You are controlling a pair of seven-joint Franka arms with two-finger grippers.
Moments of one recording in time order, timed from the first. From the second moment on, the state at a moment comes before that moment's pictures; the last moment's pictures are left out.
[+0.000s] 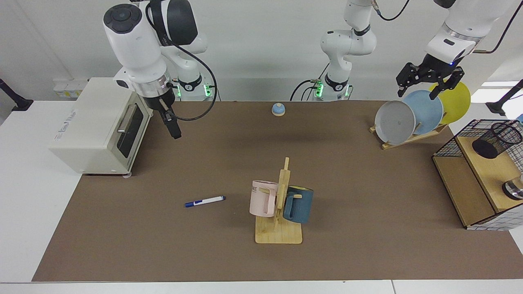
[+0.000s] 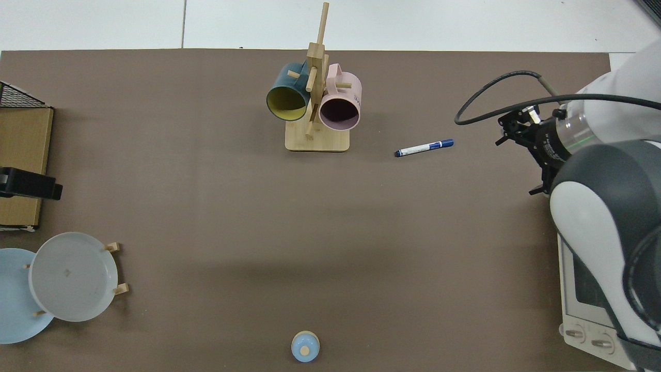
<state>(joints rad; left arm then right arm) -0.11 -0.01 0.12 -1.47 -0.01 1.45 0.16 0.00 0.15 0.18 -1.49 -0.03 1.57 1.31</state>
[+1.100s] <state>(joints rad) -0.11 -0.02 0.14 -1.47 -0.01 1.45 0.16 -0.01 0.40 0.17 -1.55 -0.08 1.98 1.53</state>
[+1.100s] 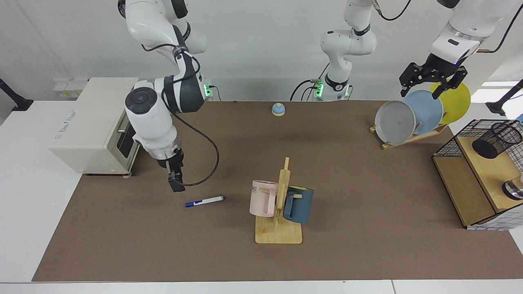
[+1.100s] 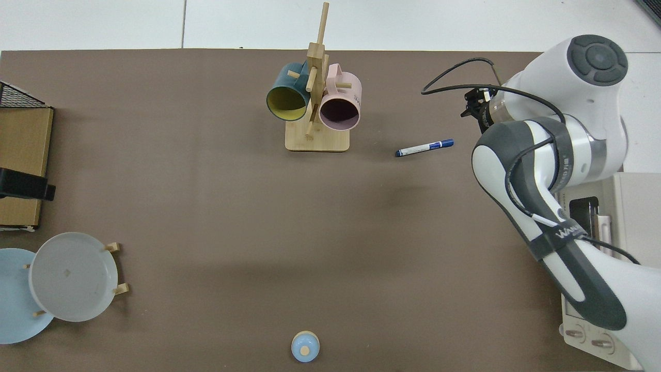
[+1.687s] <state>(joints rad) -0.11 -0.02 0.14 -1.48 -0.01 1.44 0.16 0.01 0.56 0.18 -1.58 -0.13 2.20 1.55</state>
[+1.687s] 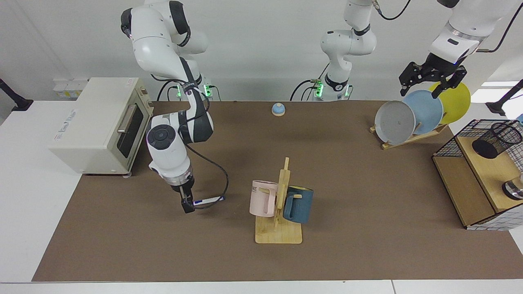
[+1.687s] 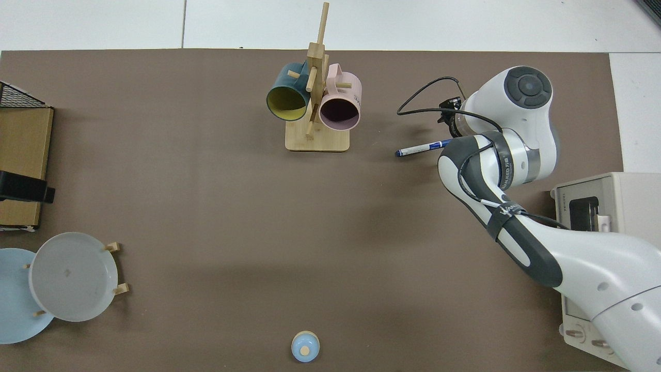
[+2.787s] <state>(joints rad) -0.10 -0.03 0.15 -1.49 -0.01 1.44 0.16 0.02 0.57 0.18 -1.64 -0.13 2.28 1.57</state>
